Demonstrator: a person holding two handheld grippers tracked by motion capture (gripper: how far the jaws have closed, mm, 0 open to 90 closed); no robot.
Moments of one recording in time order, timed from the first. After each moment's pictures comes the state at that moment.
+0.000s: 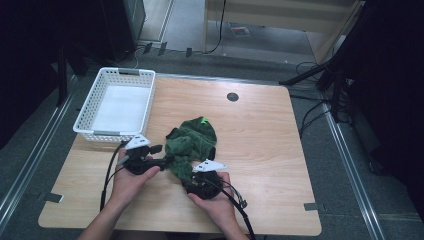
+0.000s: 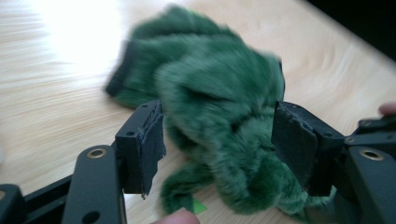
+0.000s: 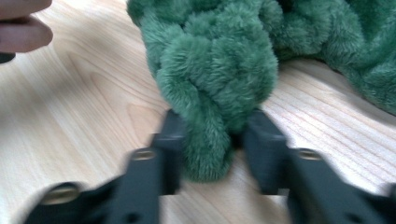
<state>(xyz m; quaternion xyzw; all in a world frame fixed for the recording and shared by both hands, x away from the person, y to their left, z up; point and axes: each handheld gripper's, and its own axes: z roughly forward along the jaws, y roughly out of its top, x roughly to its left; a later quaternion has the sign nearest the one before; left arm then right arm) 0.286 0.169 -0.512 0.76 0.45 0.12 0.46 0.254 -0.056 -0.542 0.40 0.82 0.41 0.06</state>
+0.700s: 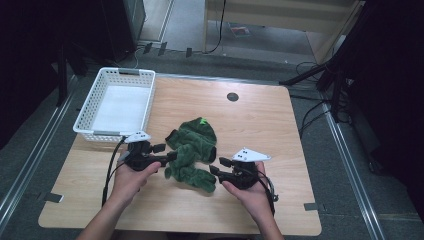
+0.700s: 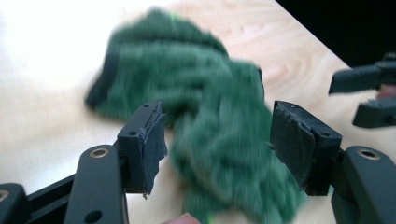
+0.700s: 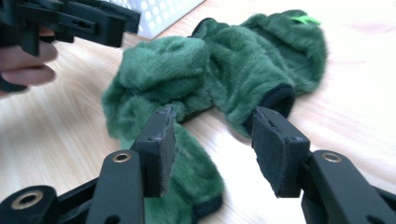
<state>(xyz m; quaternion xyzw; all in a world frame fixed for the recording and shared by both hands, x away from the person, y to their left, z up) 0.291 0.161 -0.492 0.74 0.46 0.09 0.48 0.274 -0.144 -0.499 0.38 0.79 0.48 0.07</state>
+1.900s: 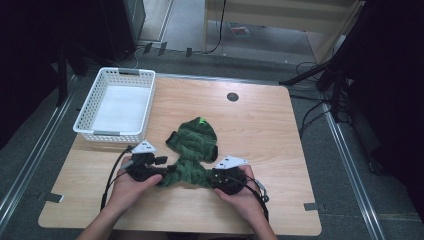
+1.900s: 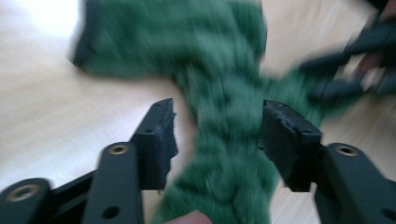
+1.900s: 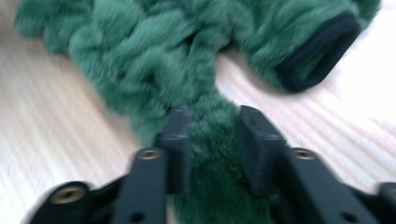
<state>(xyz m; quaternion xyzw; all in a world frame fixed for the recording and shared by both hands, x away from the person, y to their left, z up) 0.267 0.161 -0.523 0.80 0.43 0.06 0.41 0.269 -0.120 -0.531 0.34 0.86 0.36 0.11</state>
